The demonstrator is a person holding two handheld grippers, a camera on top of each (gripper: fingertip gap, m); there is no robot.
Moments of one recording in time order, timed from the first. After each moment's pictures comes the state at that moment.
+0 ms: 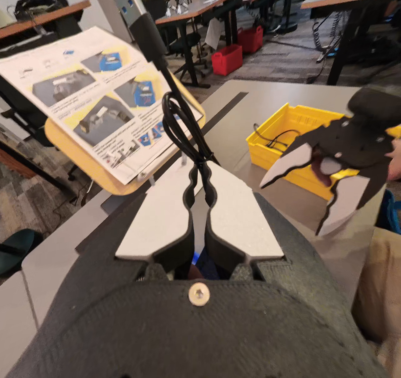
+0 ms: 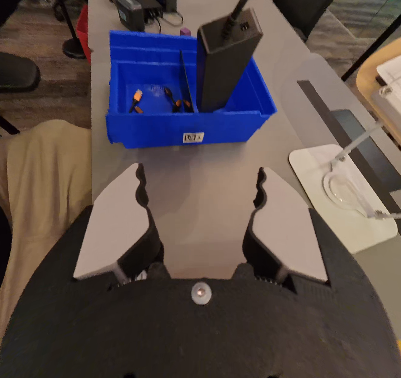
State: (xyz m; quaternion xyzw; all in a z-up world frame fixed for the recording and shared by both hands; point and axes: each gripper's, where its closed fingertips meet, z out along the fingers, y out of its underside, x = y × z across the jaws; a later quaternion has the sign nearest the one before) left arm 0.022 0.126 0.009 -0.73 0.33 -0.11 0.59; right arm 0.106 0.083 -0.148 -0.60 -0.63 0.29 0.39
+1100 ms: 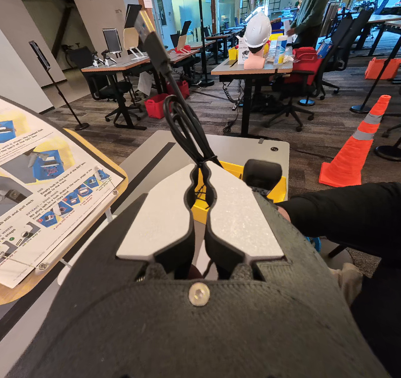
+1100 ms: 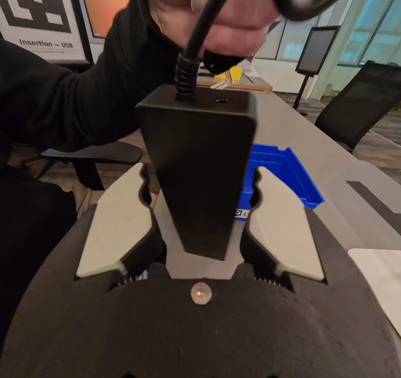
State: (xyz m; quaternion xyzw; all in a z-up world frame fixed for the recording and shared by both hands) left arm 0.155 0.088 0.064 -0.66 0.39 -0.27 0.59; right arm 0.101 0.027 -0.089 -0.43 -0.60 0.52 0.43
